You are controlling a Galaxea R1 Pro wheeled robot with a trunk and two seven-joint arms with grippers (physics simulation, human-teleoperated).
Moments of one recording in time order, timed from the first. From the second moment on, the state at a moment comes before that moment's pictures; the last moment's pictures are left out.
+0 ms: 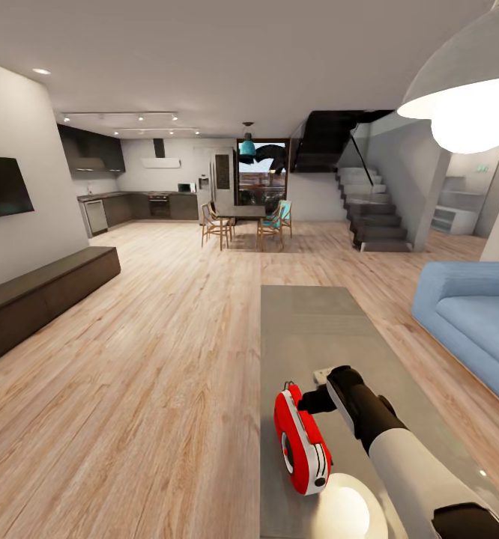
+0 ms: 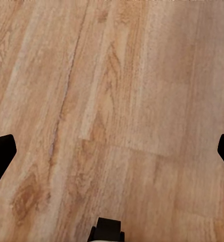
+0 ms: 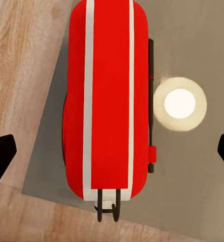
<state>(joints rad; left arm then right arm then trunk) 0.04 -0.03 0.10 -0.53 0.01 -0.20 0.07 -0.77 0.02 0.13 -0.67 0.07 0.90 0.17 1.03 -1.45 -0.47</state>
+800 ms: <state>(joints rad) 0.04 -0.03 0.10 -0.53 0.01 -0.21 0.07 -0.77 0.02 0.13 -0.67 0.08 0.90 0.18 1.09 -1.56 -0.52</state>
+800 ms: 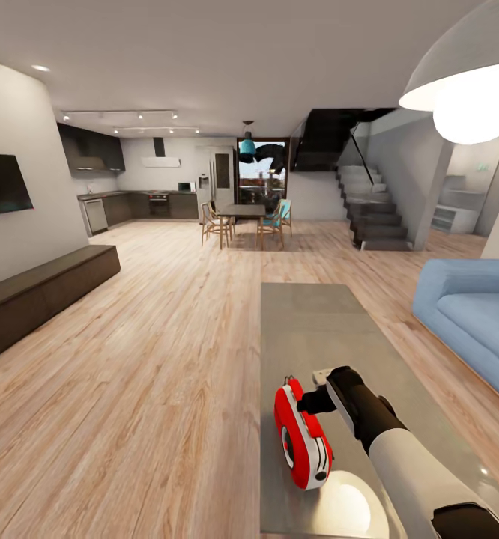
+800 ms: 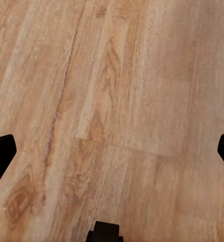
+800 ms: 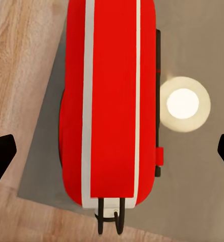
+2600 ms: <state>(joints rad) 0.04 -0.04 0.10 -0.53 0.01 -0.21 0.08 -0.77 0.02 0.13 -0.66 0.08 0.90 0.18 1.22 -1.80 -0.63</state>
